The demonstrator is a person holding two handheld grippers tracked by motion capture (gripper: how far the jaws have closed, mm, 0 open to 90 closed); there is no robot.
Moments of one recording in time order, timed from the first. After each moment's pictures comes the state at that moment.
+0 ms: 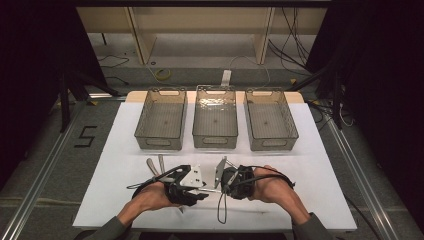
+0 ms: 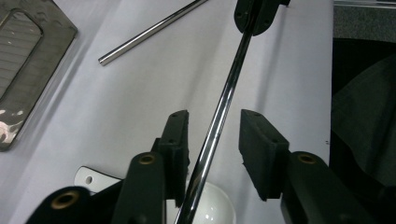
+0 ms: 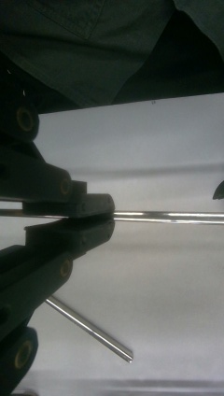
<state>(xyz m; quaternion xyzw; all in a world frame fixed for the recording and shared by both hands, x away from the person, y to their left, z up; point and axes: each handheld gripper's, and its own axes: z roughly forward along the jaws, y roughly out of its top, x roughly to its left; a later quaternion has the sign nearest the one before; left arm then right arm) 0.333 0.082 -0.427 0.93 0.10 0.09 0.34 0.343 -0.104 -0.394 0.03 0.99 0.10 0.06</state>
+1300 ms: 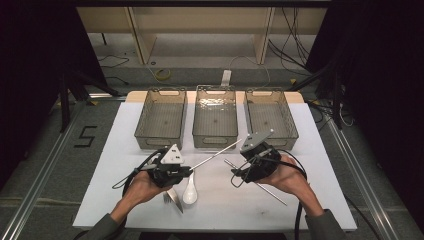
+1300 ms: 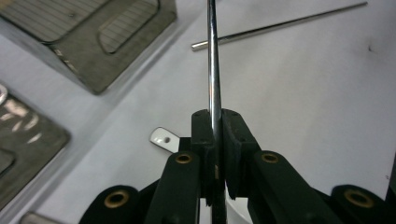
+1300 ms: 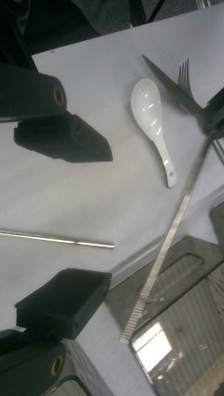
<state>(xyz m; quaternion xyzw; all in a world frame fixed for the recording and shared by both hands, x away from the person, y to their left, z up) 0.362 0.127 -0.415 0.88 0.27 0.13 0.38 0.370 -0.165 -0.364 0.23 0.92 0.30 0.12</state>
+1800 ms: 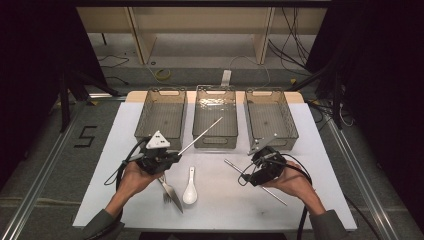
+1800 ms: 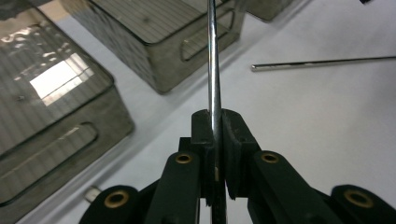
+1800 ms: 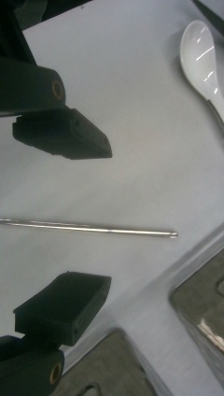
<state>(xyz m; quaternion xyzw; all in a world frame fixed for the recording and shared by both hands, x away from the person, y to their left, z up) 0.388 0.158 -0.405 0.83 0.35 0.15 0.40 0.382 -0.189 -0.403 0.28 0.92 0.25 0.09</state>
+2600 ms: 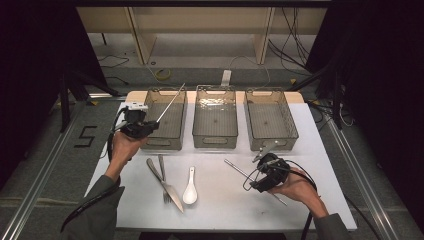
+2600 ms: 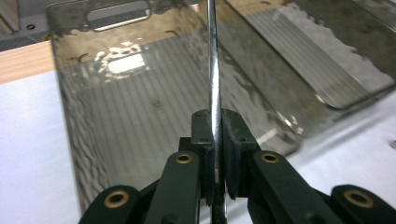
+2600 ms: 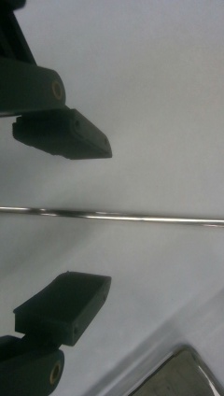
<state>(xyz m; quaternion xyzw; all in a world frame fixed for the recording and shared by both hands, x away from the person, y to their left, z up) 0.479 0.211 -0.395 0.76 0.50 0.20 0.37 0.383 -0.205 -0.434 0.31 0.93 0.19 0.07</state>
